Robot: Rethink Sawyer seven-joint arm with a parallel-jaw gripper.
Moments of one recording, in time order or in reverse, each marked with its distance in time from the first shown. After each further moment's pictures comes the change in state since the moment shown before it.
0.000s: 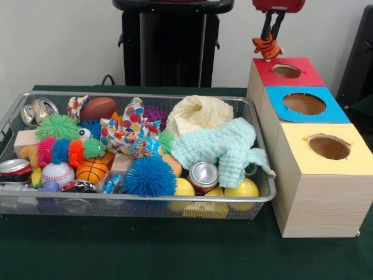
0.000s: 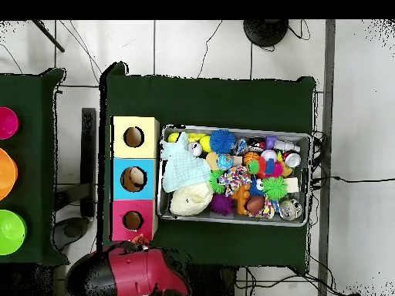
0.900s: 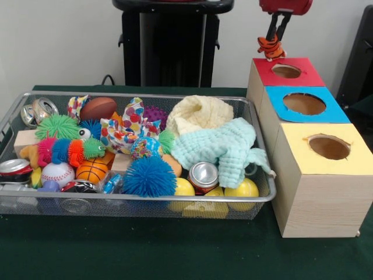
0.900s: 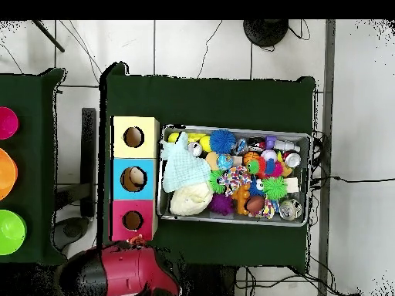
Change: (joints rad) arm 0.078 0.048 -0.063 -0.047 0.063 0.041 0.000
